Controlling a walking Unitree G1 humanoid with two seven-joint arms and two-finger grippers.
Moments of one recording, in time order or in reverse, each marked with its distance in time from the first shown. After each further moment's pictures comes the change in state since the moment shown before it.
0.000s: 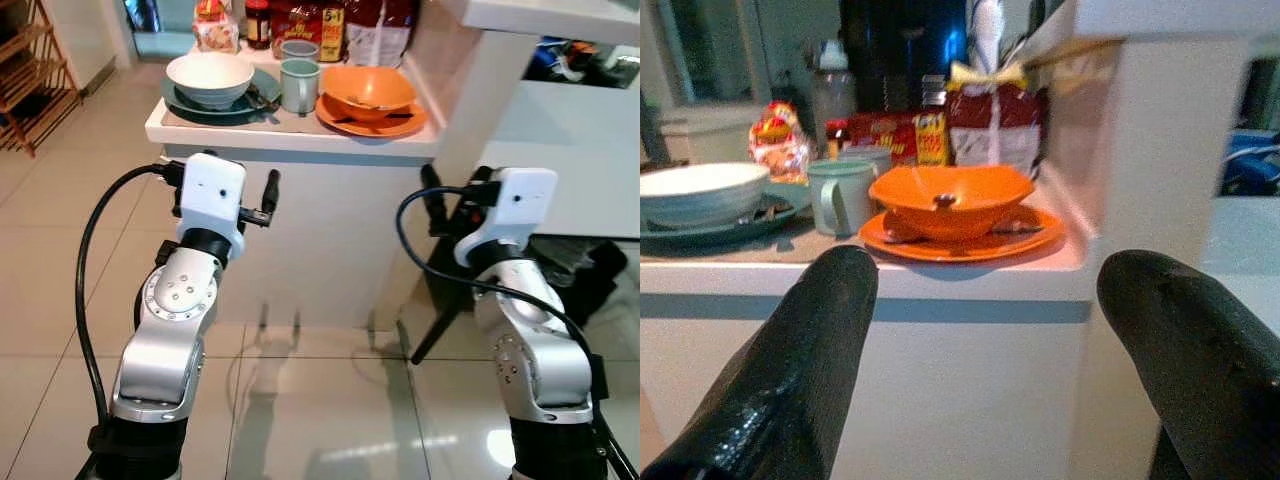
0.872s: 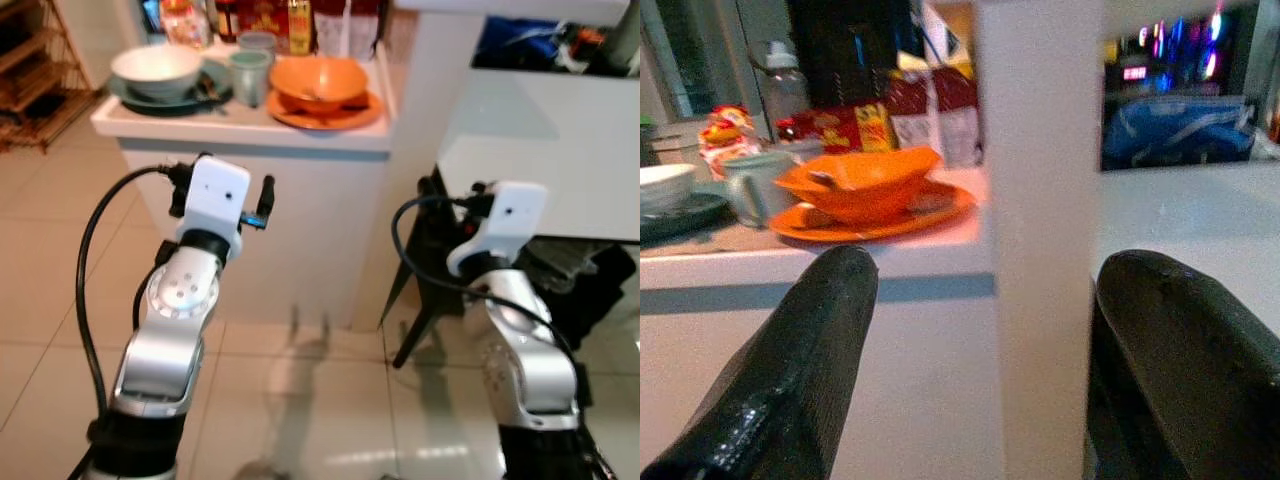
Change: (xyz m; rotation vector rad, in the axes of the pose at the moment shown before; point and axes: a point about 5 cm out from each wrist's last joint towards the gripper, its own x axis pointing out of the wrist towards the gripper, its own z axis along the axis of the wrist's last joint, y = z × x) left arm 0.005 -0.001 -0.002 0.056 0.016 0.017; right arm -0.004 0.002 -0.010 0.041 0.004 -0.048
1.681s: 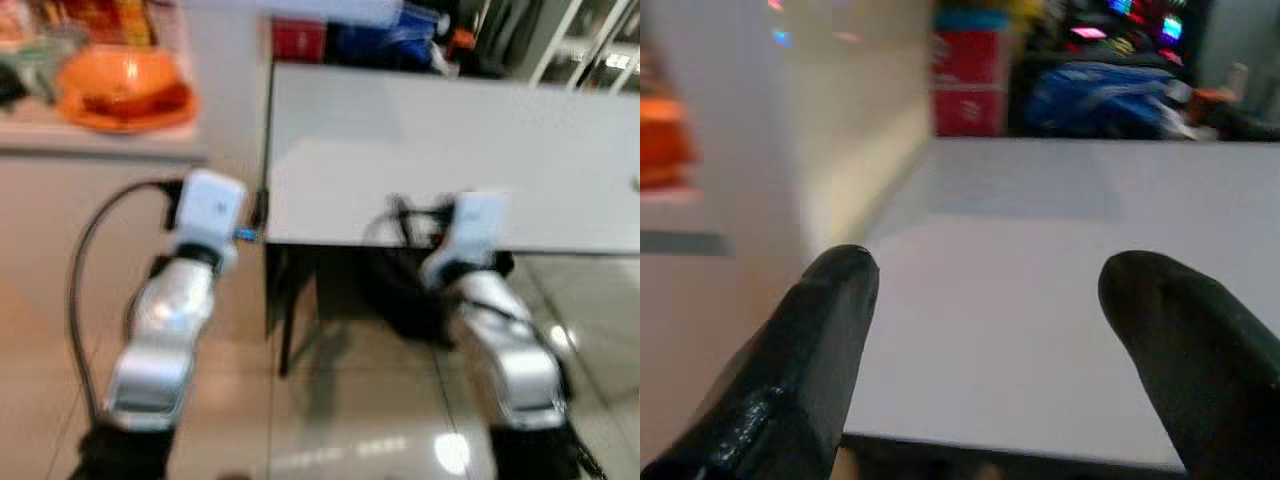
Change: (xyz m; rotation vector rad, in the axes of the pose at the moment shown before) left arm -0.010 0.013 -0.018 0.029 0.076 0.045; right arm 0.001 0.030 -0.017 -0.005 0.117 0.136
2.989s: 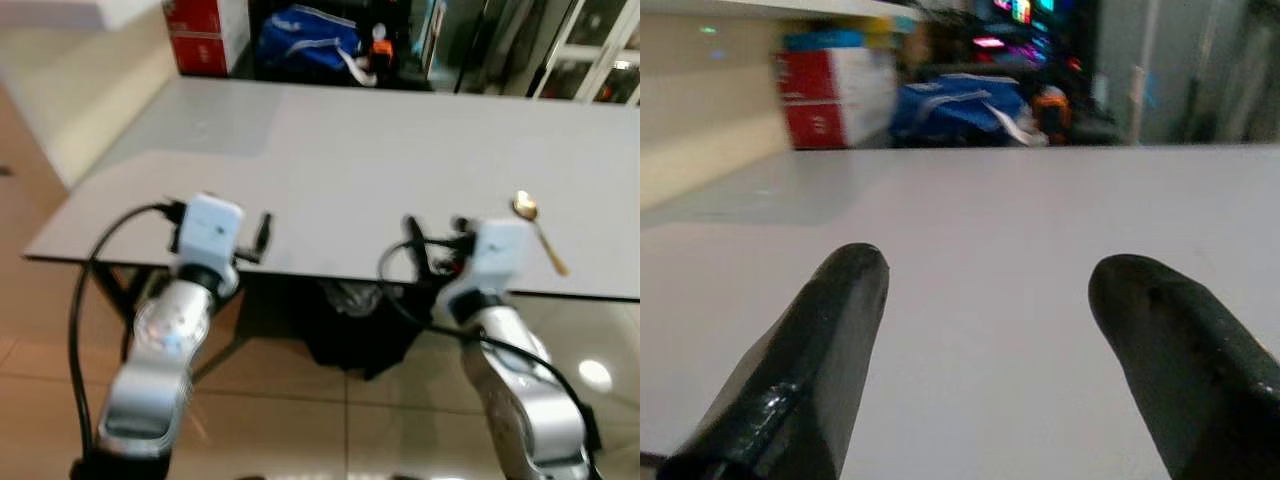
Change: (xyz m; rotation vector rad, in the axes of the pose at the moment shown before) left arm -0.013 -0.010 -0.010 -0.070 0.042 -0.084; right arm -0.034 -0.010 -0.004 -0.026 0.006 -0.058
